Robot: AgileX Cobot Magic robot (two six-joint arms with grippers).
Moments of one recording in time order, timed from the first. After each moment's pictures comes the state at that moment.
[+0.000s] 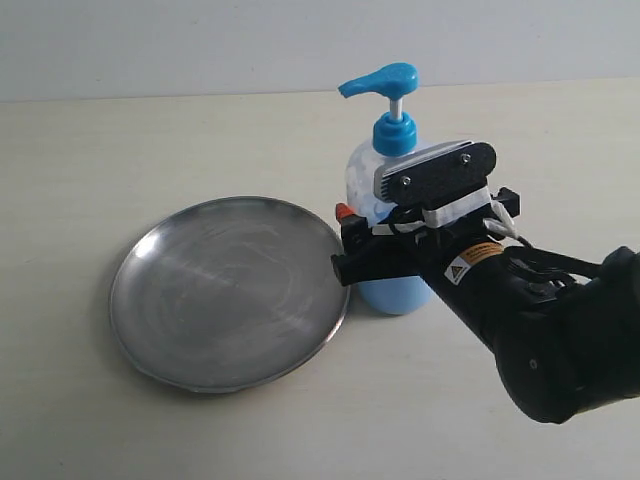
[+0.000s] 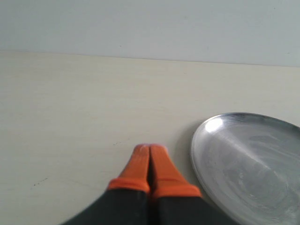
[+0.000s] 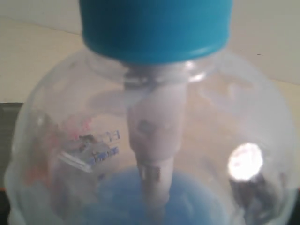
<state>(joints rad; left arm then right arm) -0.08 0.00 0.00 -0.02 0.33 -0.05 0.81 1.81 -0.48 0.54 -0.97 -0.27</state>
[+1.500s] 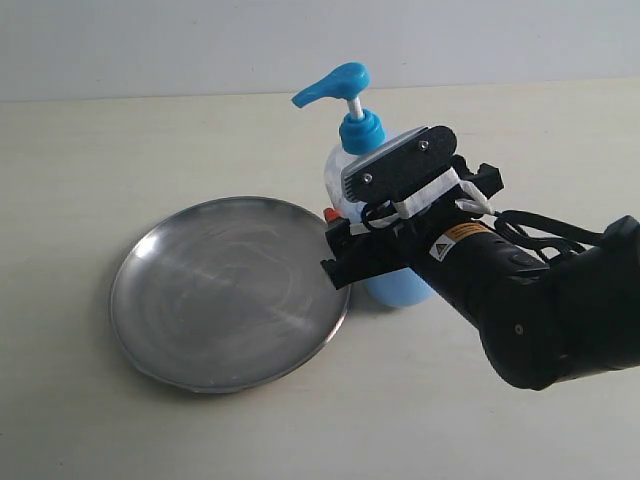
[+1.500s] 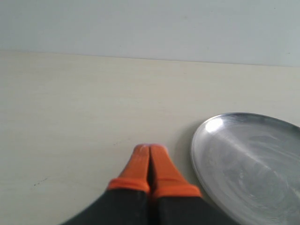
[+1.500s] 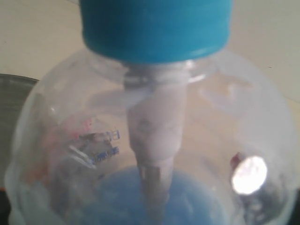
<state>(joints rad) -0.08 0.00 0.00 -0.02 0.33 -0.05 0.81 1.77 -0.55 0.58 -0.80 -0.51</state>
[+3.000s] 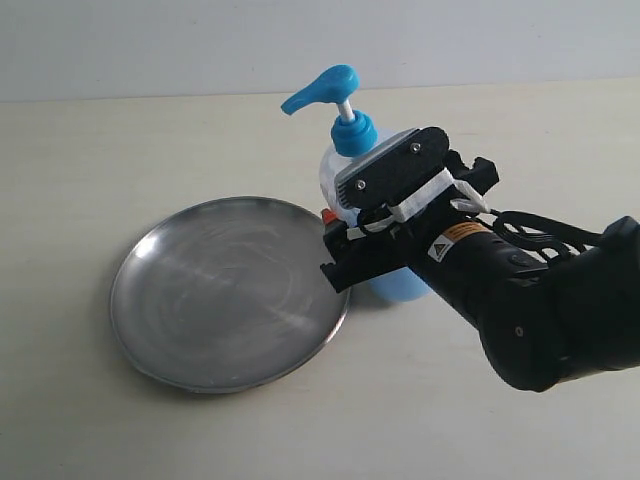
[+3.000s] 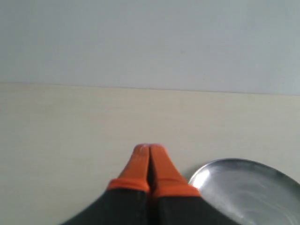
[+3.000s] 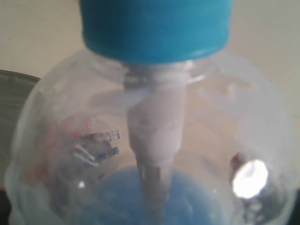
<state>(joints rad) -0.08 0.43 -0.40 -0.02 0.34 -0.05 0.81 1.77 -0.55 0.55 -0.82 -0.56</state>
